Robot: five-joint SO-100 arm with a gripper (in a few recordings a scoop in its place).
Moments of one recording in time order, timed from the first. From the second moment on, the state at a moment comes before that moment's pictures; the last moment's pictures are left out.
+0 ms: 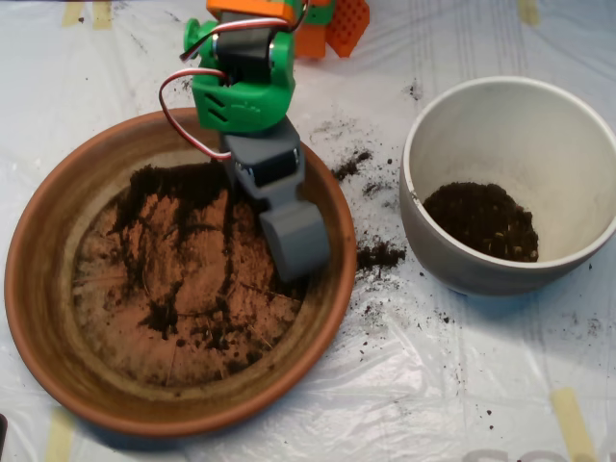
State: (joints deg) arm 17.1 93.8 120.5 56.8 -40.2
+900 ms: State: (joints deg) arm 16.8 84.4 109.1 60.3 -39.3
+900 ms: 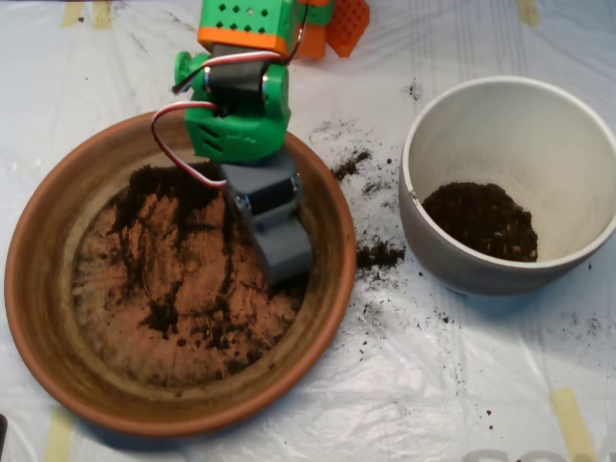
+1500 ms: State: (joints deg) arm 13.6 93.1 120.3 53.2 -38.4
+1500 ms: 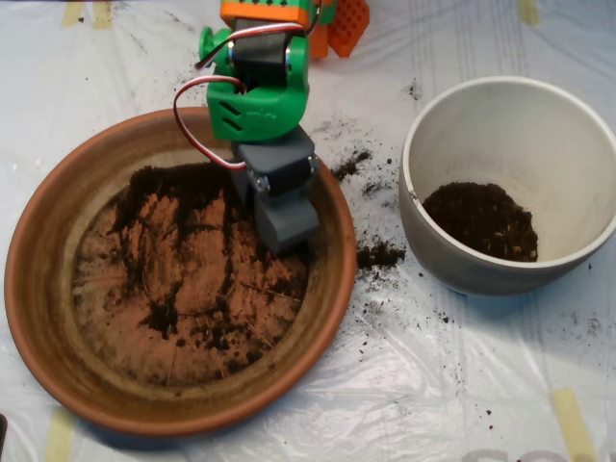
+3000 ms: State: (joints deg) arm -9.5 99.8 67.3 90.6 -12.5
